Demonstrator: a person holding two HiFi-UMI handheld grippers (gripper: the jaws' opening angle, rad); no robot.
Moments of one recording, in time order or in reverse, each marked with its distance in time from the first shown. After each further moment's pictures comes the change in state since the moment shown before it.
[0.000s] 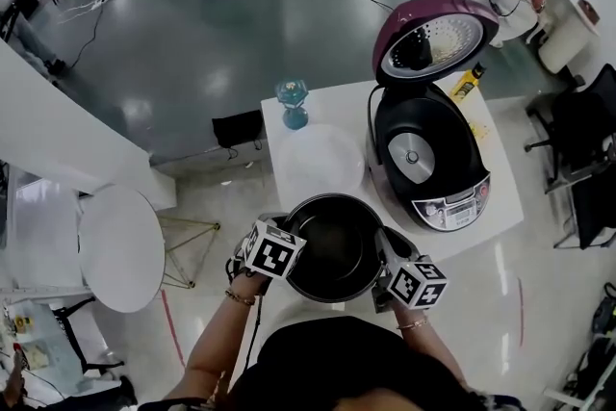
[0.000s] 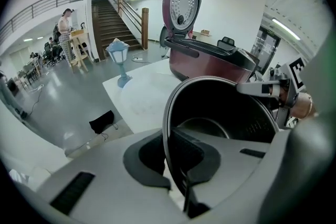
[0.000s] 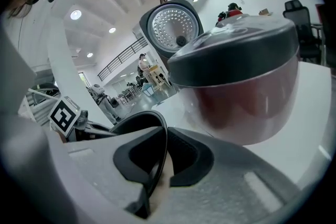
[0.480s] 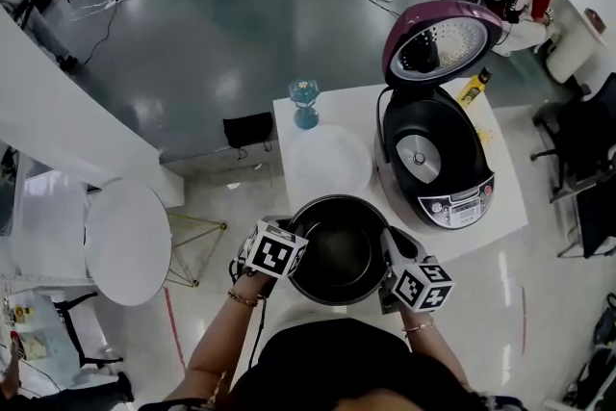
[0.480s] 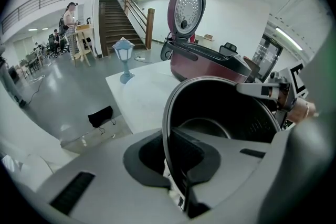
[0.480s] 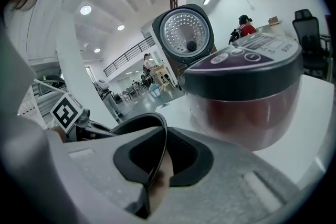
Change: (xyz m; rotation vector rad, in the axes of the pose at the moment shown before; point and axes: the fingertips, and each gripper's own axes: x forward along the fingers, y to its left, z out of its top) left arm -0.019 -0.007 -0.016 -0.066 0.005 -0.019; right arm -0.013 0.018 0.006 -0.087 -0.003 0.025
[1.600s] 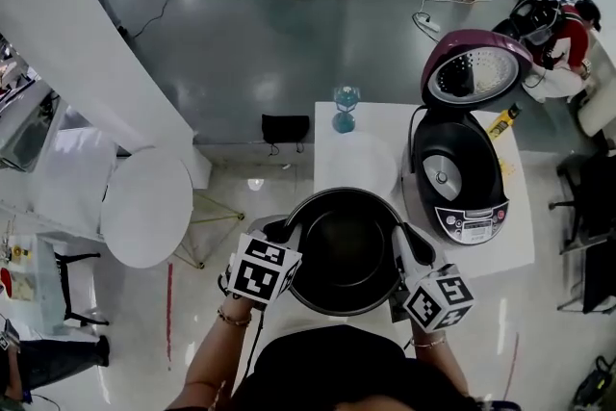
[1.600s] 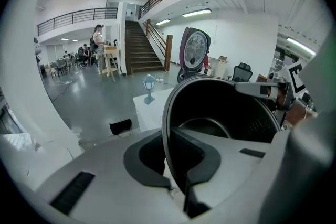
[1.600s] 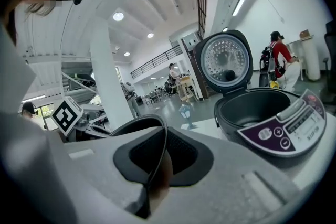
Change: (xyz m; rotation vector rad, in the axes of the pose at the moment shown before) left arm -0.128 -0.013 0.006 -0.138 -0.234 0.186; right arm -0.046 0.092 0.076 -0.211 -0.087 0.226
